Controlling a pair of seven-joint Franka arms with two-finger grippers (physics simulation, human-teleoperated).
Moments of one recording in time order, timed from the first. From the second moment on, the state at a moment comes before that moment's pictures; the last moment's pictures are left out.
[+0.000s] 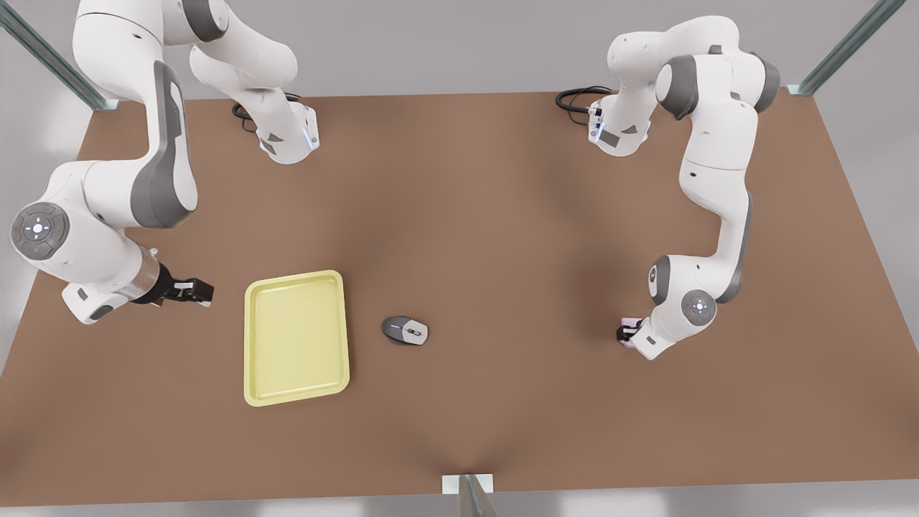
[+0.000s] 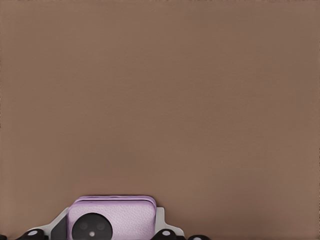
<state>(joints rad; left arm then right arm) -0.06 0.71 -0.03 -1.75 0.02 2.44 -0.02 -0.03 0.27 0.06 -1.46 -0.04 1.69 0.05</state>
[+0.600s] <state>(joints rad) -0.70 0.95 -0.03 -1.13 -0.04 2.07 -0.55 -0.03 0.27 0.06 -1.46 -0.04 1.69 0.06</state>
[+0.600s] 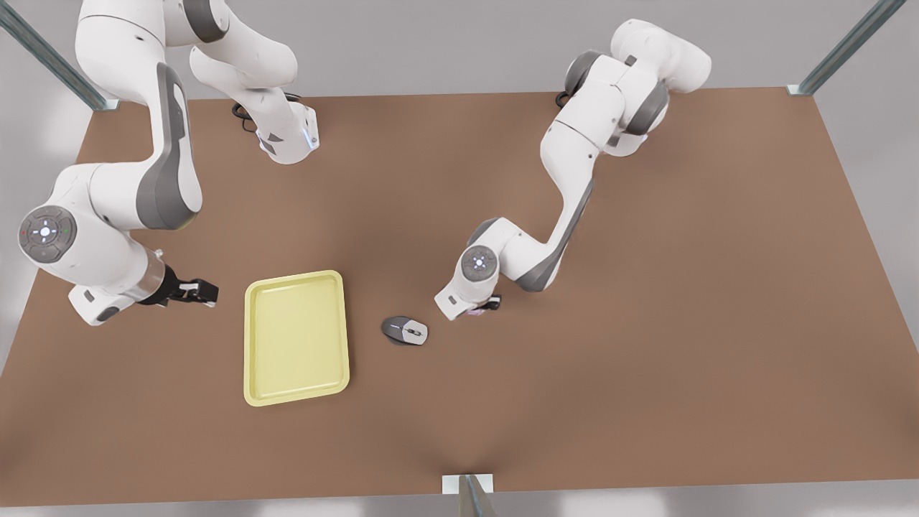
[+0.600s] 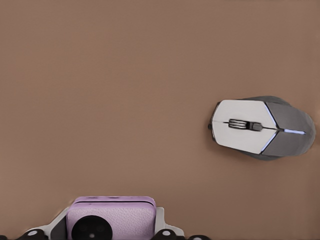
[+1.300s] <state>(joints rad) -0.20 0.23 -0.03 -1.38 0.01 1.45 -0.57 0.09 0.38 0.20 -1.43 -0.06 1.73 0.08</state>
